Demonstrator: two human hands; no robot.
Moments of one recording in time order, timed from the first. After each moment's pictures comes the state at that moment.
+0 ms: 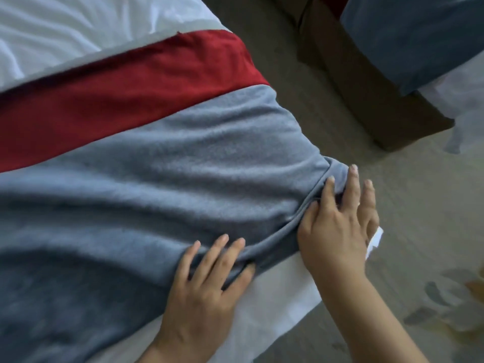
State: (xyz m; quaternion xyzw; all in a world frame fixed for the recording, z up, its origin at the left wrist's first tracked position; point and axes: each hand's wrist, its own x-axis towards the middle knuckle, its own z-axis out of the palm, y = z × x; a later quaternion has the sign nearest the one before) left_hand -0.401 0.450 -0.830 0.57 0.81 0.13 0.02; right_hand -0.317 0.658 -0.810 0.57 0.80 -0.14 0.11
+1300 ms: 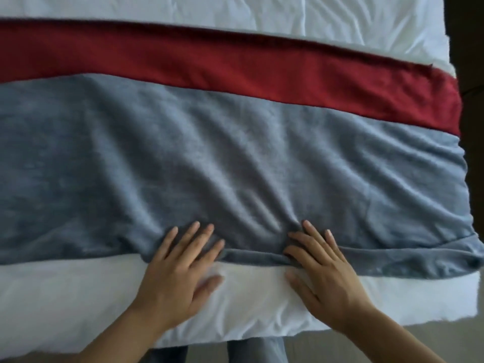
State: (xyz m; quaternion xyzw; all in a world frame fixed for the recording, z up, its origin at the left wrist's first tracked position) left_hand -0.425 0.164 -0.801 0.32 0.92 0.09 0.19; right_hand -0.356 0.482 -0.800 -0.08 0.95 -0.23 0.19
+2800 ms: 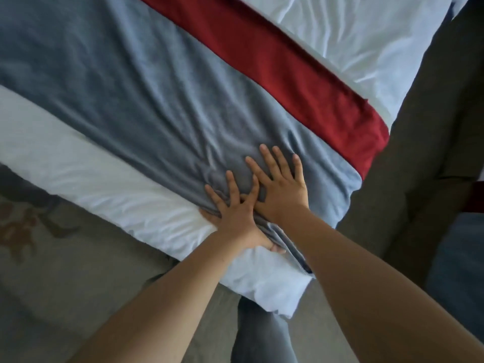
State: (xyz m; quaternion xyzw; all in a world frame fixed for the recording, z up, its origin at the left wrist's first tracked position) left_hand -0.396 0.593 -0.786 -0.23 0.83 0.23 0.45; right_hand -0.468 0.696 -0.825 -0.29 0.93 0.04 0.24
